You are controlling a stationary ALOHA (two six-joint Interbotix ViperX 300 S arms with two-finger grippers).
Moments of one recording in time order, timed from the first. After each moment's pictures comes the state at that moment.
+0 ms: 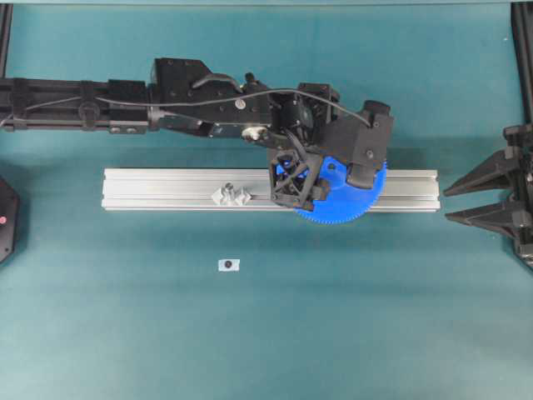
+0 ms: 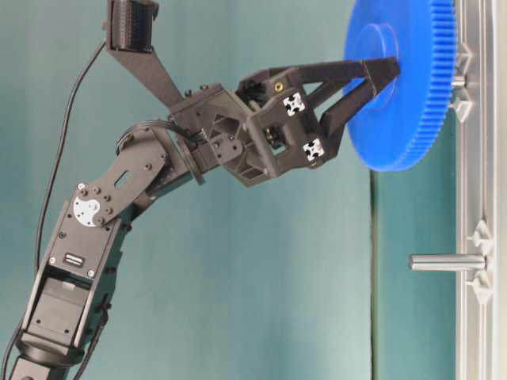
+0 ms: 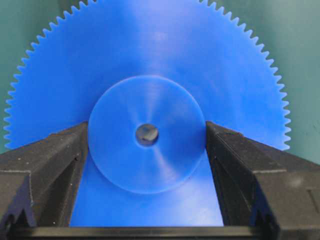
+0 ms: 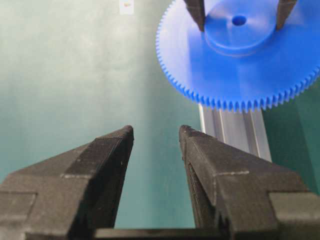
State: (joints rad) left arm 0.13 0.39 -0.12 0.02 0.69 0.41; right arm 0.03 -1.07 1.21 0.03 0.39 0.13
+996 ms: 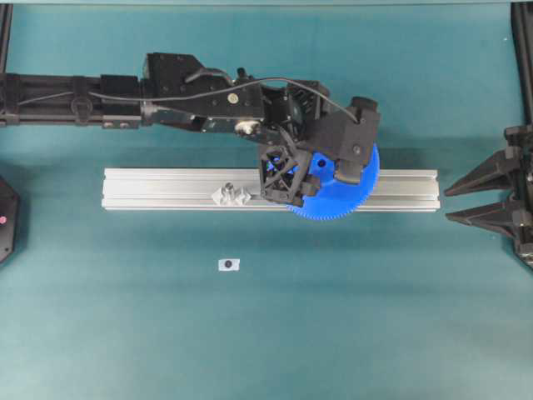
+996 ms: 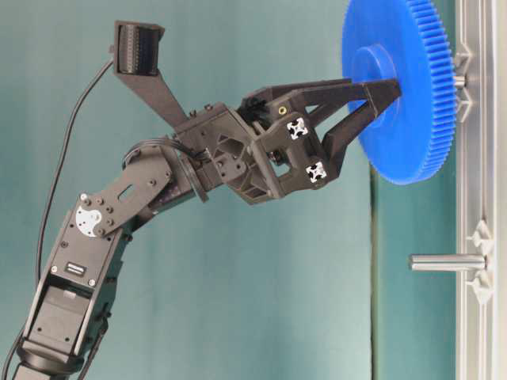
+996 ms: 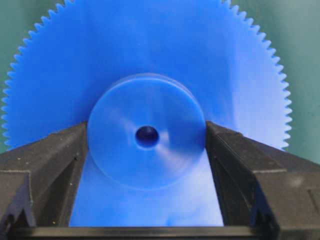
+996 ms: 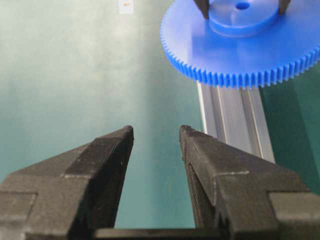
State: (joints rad) left arm 0.14 0.37 -0.09 0.02 0.75 0.42; right arm 0.03 -1.08 1.21 0.03 0.39 0.15
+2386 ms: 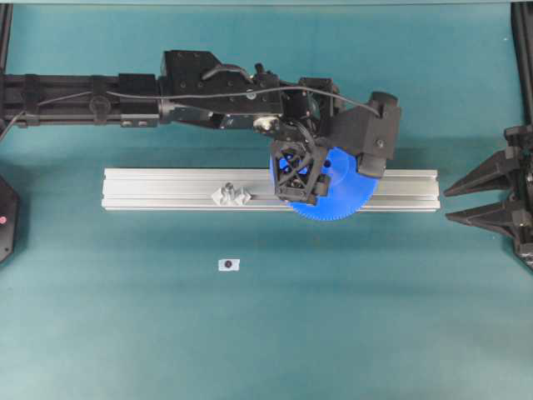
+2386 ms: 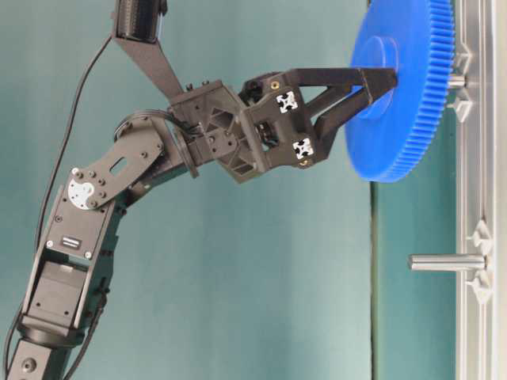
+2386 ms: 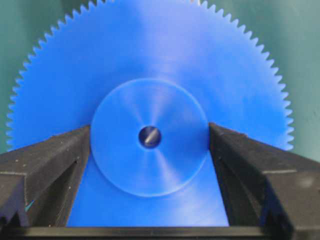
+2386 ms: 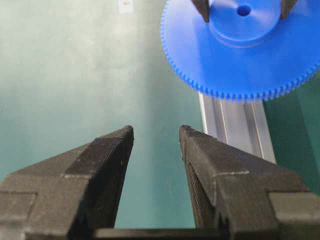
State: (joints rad) left arm 0.14 0.42 -0.19 0.02 0.80 0.37; right arm 0.03 -1.08 1.21 0.03 0.39 0.17
